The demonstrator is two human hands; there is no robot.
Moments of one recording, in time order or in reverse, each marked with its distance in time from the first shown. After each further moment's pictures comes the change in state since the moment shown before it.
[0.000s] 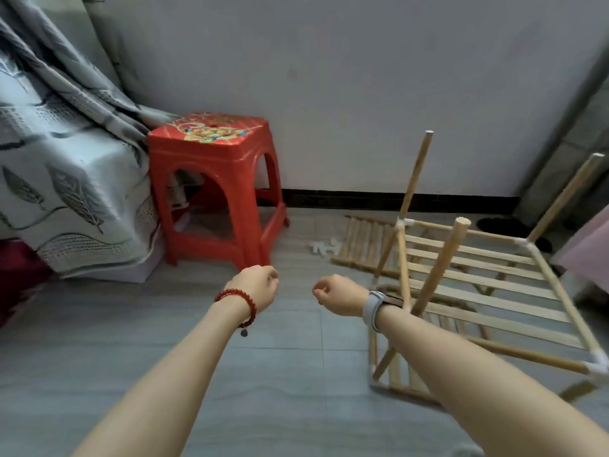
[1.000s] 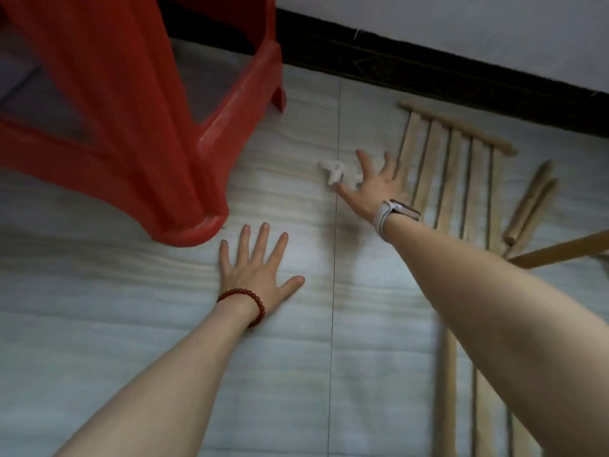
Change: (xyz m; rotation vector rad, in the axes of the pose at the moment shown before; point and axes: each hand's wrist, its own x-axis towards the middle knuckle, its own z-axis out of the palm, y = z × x) left_hand 0.340 -0.131 0.320 0.223 -0.297 -0.091; right_hand 0.486 0.221 0.082 -0.187 0.313 0.325
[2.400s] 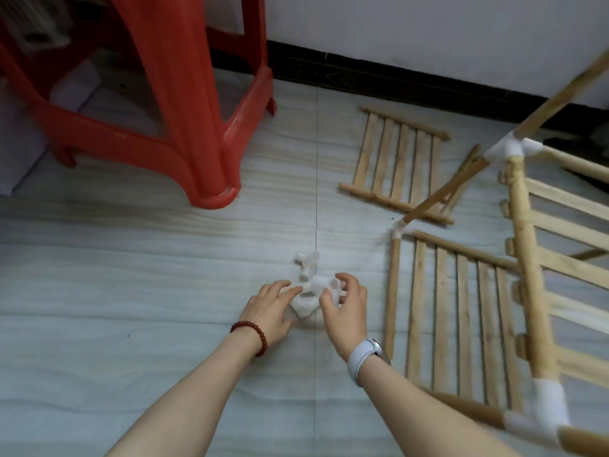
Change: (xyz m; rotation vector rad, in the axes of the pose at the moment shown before) left_hand -0.178 0.013 0.020 -0.239 -0.072 0.284; right_hand -0.322 0.008 -0.001 0.745 -0.018 0.246
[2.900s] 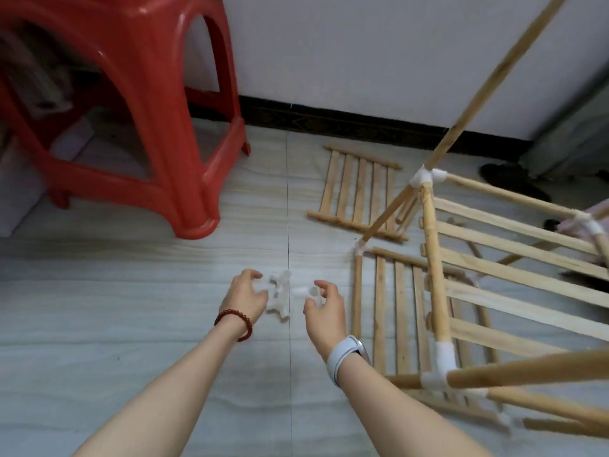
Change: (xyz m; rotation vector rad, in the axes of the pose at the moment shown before) left_hand -0.007 0.042 -0.047 -0.530 0.349 -0.347; right_hand -0.036 -0.042 -0.050 0.122 -0.033 0.099
